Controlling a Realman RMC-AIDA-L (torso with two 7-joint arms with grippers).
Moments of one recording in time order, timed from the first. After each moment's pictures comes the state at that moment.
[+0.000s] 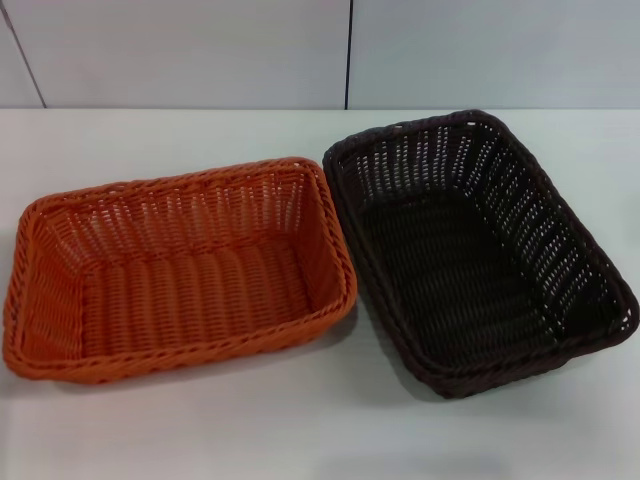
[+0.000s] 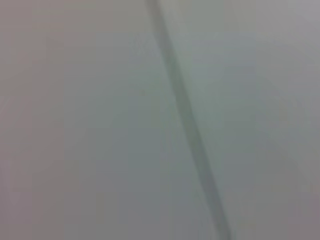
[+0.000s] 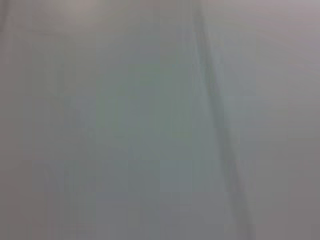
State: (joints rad) left arm 0.12 -2.06 -1.40 -1.23 2.63 0.81 0.42; right arm 0.19 1.99 -2.13 -0.76 -2.28 1.29 2.95
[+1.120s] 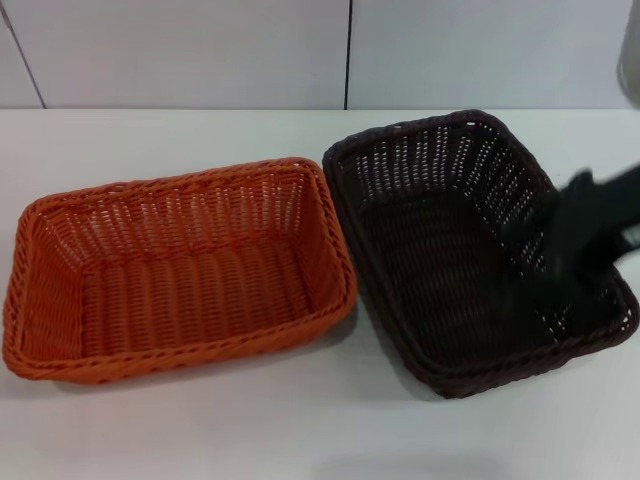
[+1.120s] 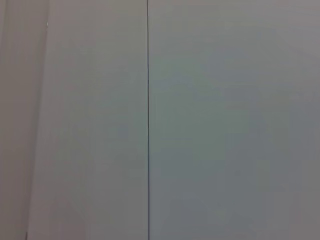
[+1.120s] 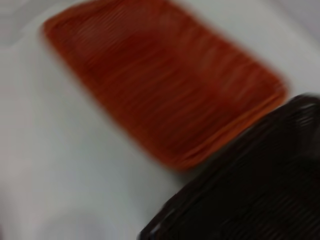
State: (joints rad) left arm -0.03 -2.07 -1.32 -0.40 2.30 1.41 0.09; right arm 0.61 2.04 -1.24 -1.78 -2.38 -1.90 2.38
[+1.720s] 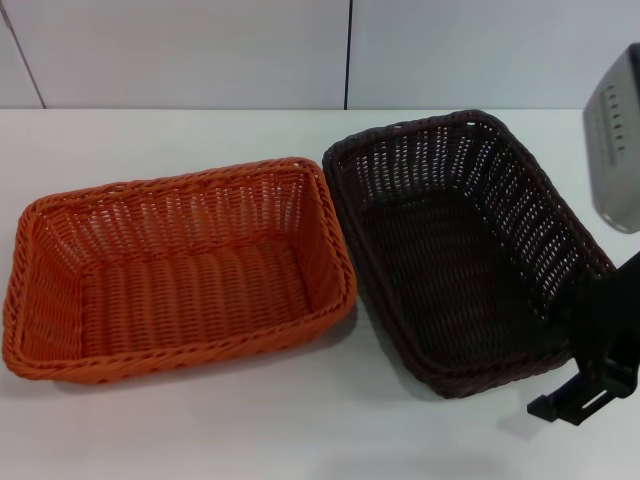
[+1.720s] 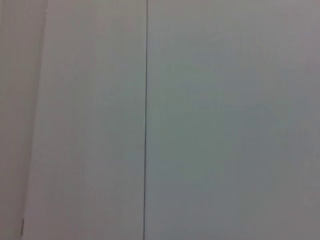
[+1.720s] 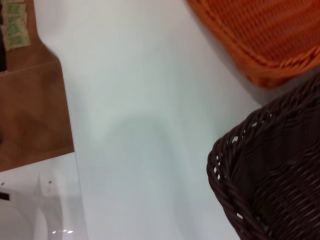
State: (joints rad) left arm -0.04 -2.07 -1.30 -0.39 2.28 1.40 0.08; right arm 0.65 2.06 -1.29 -1.62 -2.47 -2.05 2.21
